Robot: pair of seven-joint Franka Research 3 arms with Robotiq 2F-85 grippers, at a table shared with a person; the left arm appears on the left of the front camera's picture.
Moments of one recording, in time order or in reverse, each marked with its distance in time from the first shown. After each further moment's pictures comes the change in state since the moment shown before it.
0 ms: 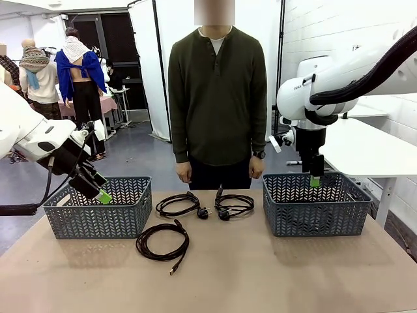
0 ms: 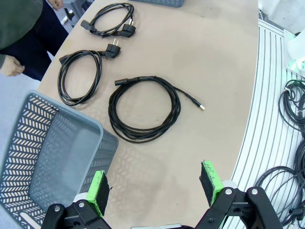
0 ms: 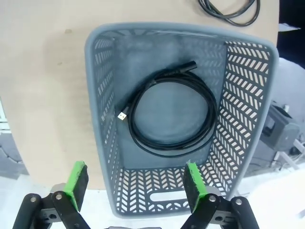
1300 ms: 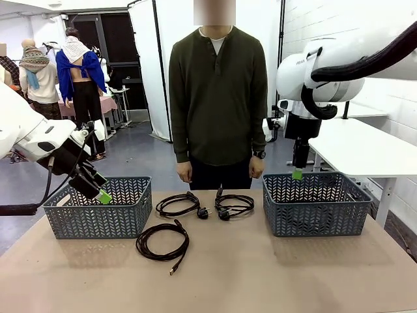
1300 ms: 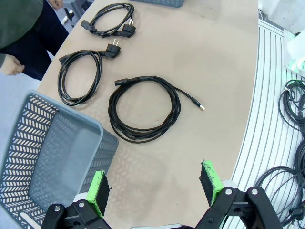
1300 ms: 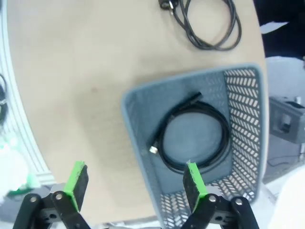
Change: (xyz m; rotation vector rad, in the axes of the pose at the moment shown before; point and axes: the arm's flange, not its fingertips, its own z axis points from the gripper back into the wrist) left arm 0.000 0.000 0.000 0.000 0.000 0.000; right arm 0.025 0.040 0.047 0.035 -0.201 -0.256
